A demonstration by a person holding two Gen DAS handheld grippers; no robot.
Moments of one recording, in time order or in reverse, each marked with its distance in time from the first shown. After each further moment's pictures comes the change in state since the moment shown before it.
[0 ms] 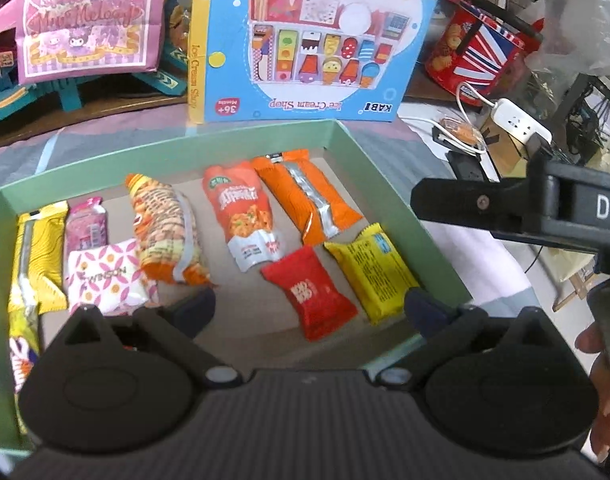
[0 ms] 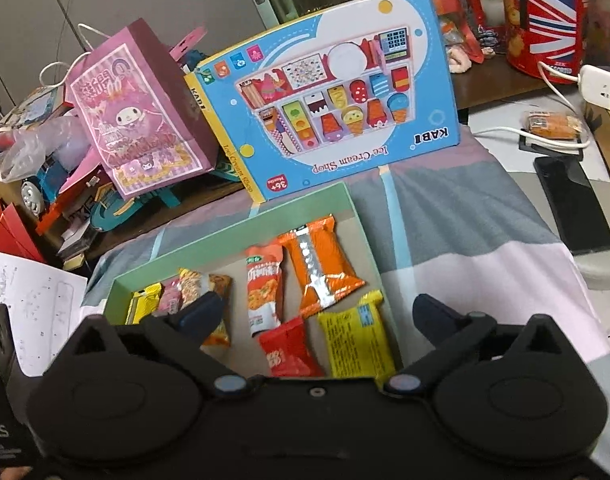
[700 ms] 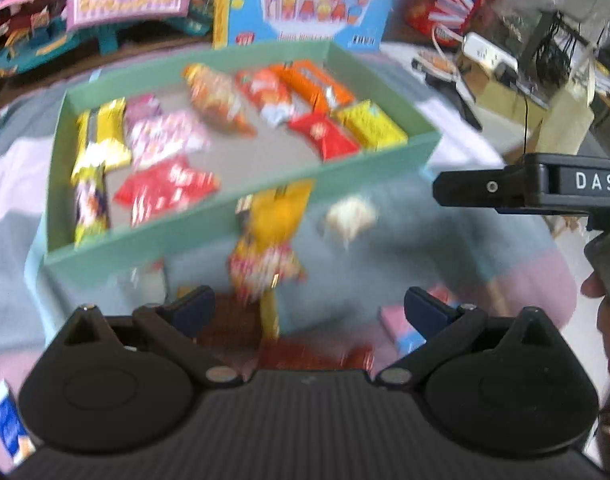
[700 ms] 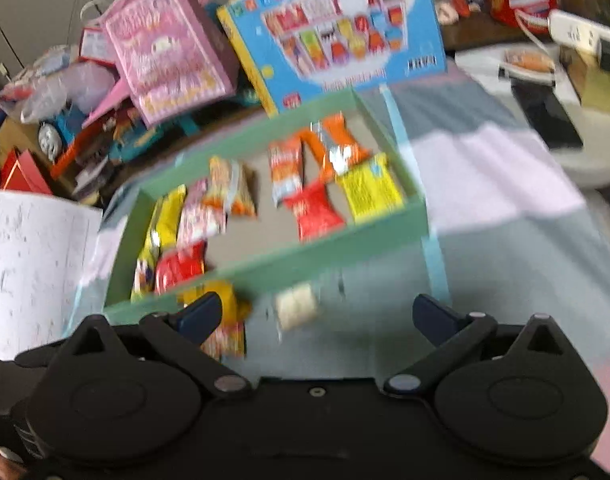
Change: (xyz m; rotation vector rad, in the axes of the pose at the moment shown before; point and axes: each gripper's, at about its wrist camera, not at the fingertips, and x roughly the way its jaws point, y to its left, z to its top) left arm -0.092 0.025 -0.128 0.063 0.108 -0.011; right arm -0.067 0.024 -0.113 0.008 0.112 -0.012
